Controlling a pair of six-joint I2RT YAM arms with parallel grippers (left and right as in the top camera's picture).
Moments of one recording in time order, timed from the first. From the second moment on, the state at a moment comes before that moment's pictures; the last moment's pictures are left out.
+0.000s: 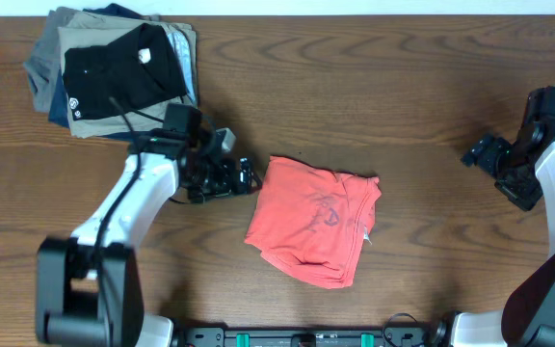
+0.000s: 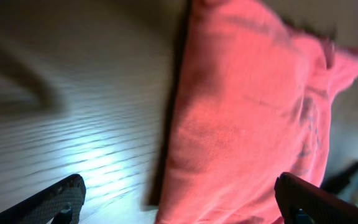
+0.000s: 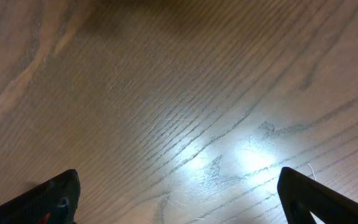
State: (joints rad) left arm -0.16 1.66 1.01 -0.77 0.57 -0.17; right arm -0.31 1.60 1.22 -1.02 0.03 0.47
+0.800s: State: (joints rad) left arm -0.39 1.86 1.02 -0.60 0.66 -0.17; right arm -0.31 1.60 1.22 -1.02 0.03 0.47
